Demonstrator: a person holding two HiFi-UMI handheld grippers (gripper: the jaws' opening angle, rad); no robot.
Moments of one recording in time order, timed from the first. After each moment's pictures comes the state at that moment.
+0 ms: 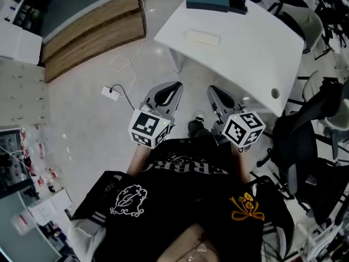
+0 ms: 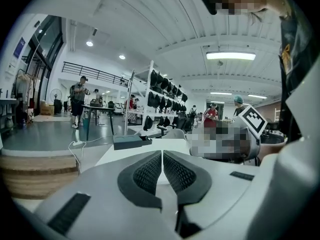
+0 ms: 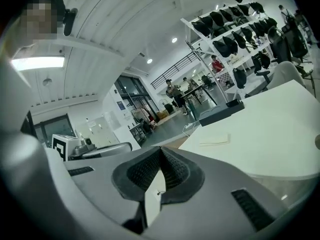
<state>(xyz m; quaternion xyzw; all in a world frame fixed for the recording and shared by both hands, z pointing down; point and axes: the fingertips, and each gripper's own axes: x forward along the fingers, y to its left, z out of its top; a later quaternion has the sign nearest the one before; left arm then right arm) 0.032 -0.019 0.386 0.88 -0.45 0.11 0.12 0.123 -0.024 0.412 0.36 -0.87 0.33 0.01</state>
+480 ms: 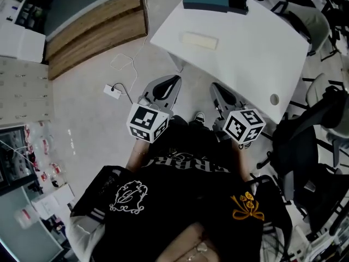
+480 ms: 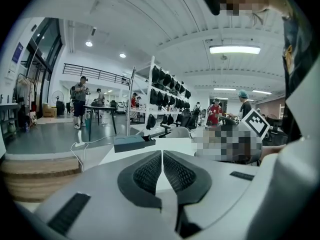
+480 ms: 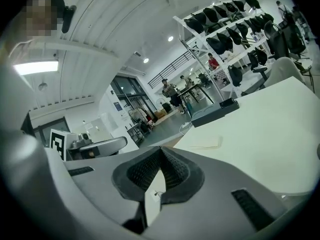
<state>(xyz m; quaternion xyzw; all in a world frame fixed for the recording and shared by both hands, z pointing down) 0.061 -0.083 0.392 0.87 -0.47 0.13 0.11 0.165 -0.083 0.435 0.36 -0.86 0.35 0.01</state>
